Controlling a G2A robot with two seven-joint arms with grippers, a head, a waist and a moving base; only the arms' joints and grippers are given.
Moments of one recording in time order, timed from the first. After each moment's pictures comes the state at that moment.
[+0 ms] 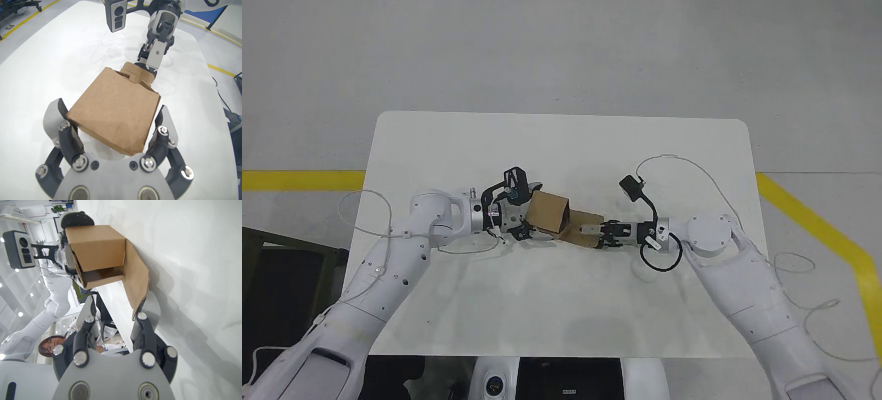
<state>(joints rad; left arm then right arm) 0.86 -1.04 -0.93 -1.24 1.17 -0.98 -0.01 -0.96 -1.17 1.03 -1.28 0.15 -0.13 1.06</state>
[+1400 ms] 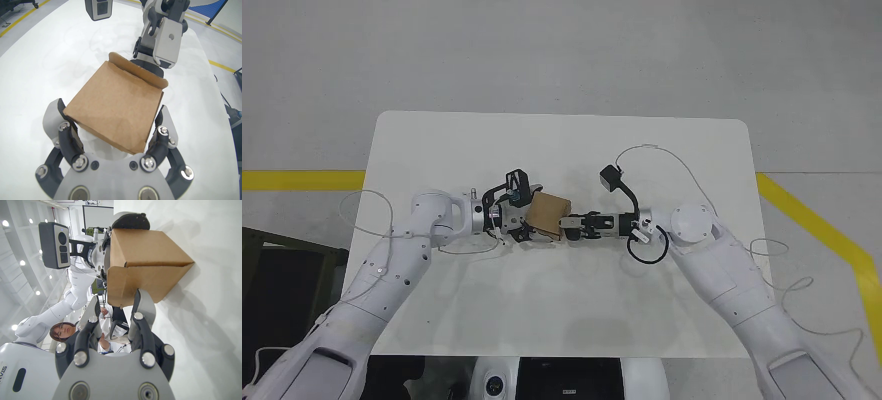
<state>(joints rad) 0.86 -1.05 -0.94 -1.23 1.20 -0.99 -0.02 -0.84 -1.23 0.91 -1.14 0.32 -0.29 1.06</state>
